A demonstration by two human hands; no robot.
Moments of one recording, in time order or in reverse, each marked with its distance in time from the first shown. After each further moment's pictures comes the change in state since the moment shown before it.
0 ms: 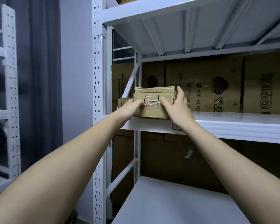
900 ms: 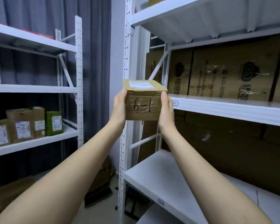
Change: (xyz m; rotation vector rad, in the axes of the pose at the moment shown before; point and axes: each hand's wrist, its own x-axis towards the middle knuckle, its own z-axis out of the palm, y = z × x) left_hand -0.238 0.052 0.080 -0.338 0.534 0.114; right_hand -0.160 0.001 -0.065 0.993 -0.337 0.130
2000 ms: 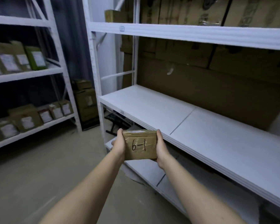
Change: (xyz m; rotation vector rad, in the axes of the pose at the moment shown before) left_hand -0.418 -0.237 0.162 0.060 0.317 -1.137; right_hand -0.358 0.055 -0.350 -0.009 0.013 1.009
